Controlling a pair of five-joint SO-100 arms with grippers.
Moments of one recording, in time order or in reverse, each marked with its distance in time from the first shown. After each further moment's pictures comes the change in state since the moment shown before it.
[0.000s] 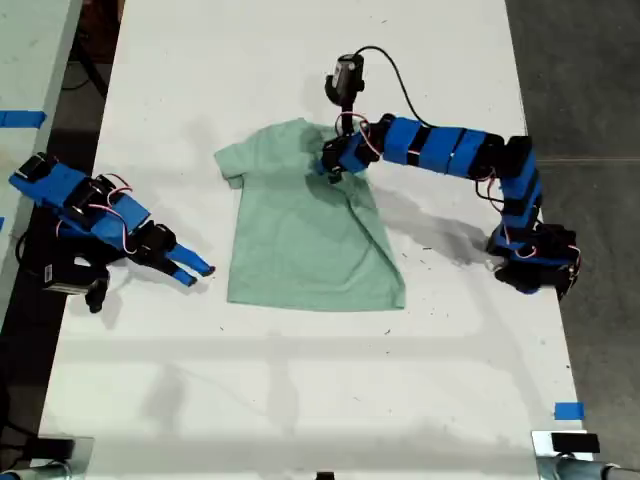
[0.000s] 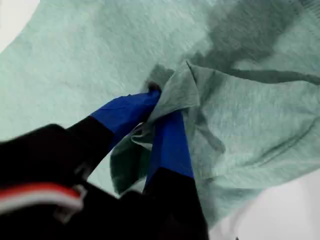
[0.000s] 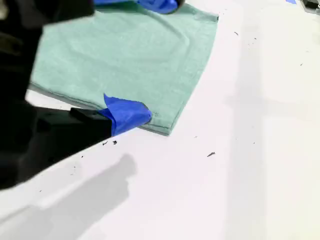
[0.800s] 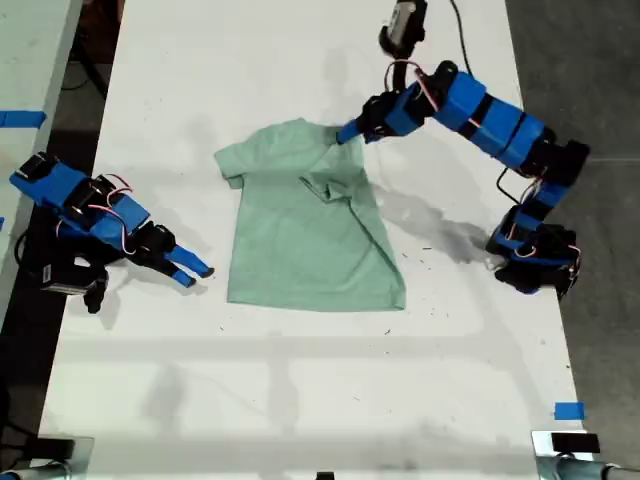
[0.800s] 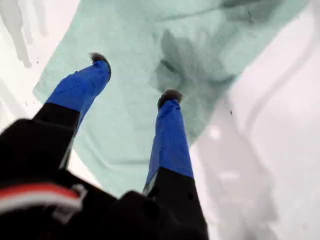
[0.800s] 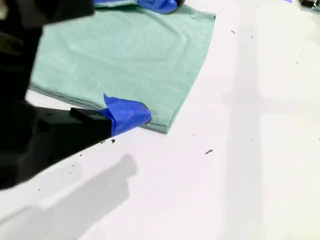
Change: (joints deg) arm 0 0.6 0.0 0.0 0.0 0.0; arm 1 4.1 33.0 2.2 38.8 9.9
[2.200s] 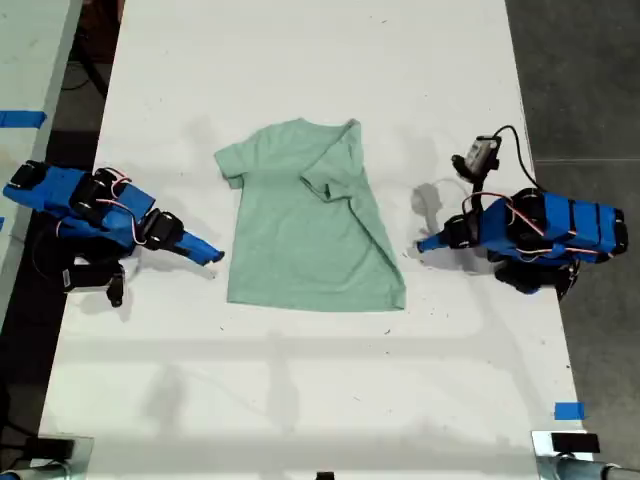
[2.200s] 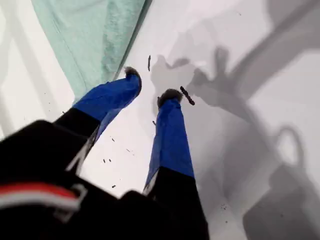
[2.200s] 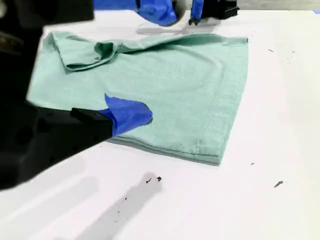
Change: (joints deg) arm 0 -12.0 0.0 0.2 0.5 16.9; arm 1 -22.4 104.8 110.4 -9.4 16.2
